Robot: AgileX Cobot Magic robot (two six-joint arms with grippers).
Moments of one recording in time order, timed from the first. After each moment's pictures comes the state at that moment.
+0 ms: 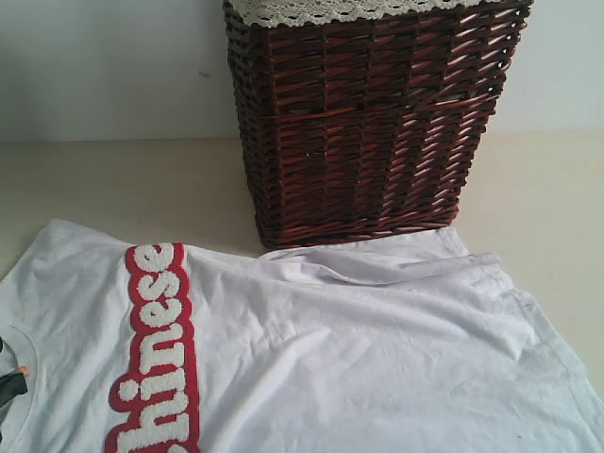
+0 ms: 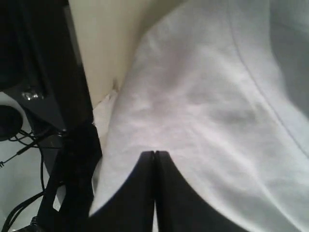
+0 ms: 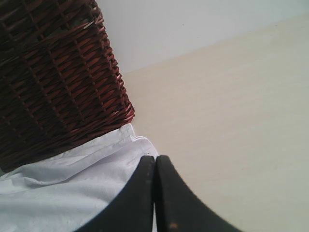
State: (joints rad) left arm -0.12 1.80 -0.72 -0.26 1.17 -1.47; right arm -0.04 0.01 -0.01 0.13 0.36 0.19
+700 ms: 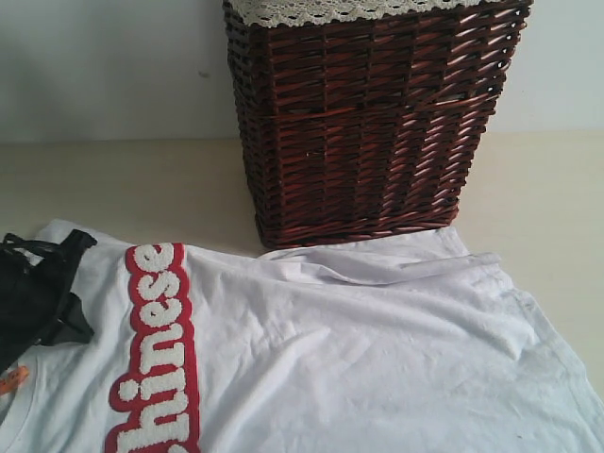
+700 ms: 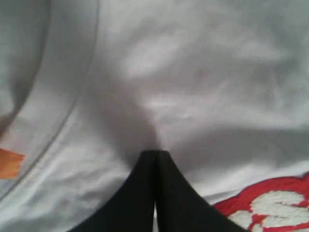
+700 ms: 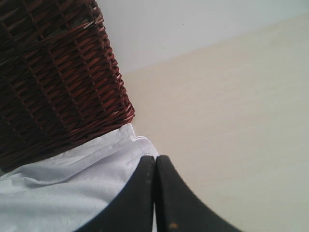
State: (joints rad) left arm -0.18 1.77 -0.73 -0.49 0.36 -0.84; right arm -0.04 0.01 -0.01 0.13 0.36 0.19
